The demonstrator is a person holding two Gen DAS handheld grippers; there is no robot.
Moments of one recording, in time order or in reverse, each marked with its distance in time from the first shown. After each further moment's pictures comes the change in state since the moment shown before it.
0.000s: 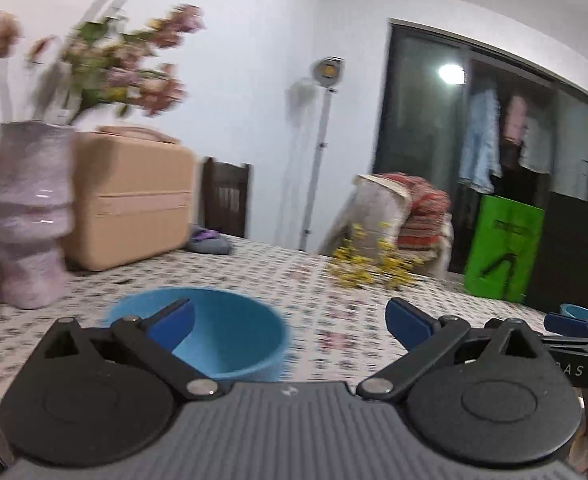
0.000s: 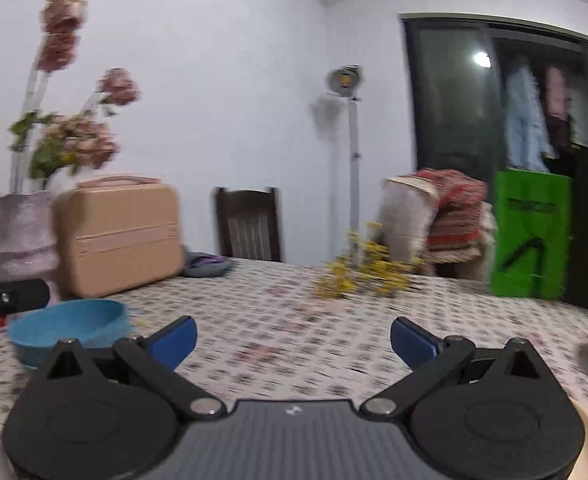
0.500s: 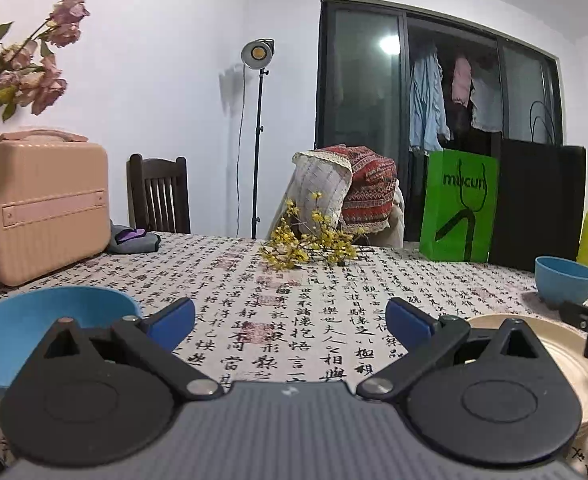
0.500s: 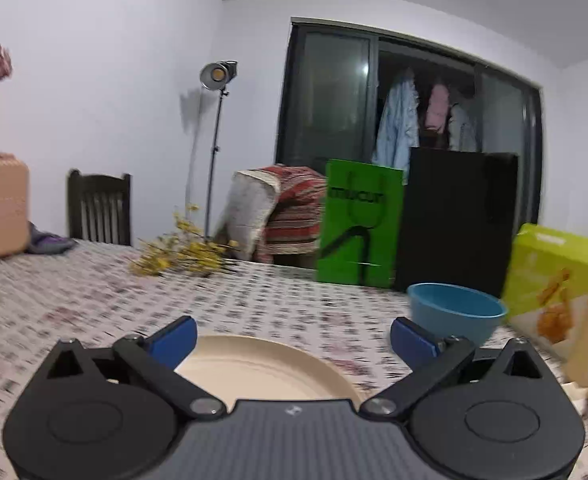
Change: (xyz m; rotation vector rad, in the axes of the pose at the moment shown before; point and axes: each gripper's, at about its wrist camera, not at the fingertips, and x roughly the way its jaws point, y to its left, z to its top) left arm 0.059 -0.076 -0.034 0.143 0.025 -0.094; right arm -0.037 -0.099 -0.038 -0.063 -0.010 -0.409
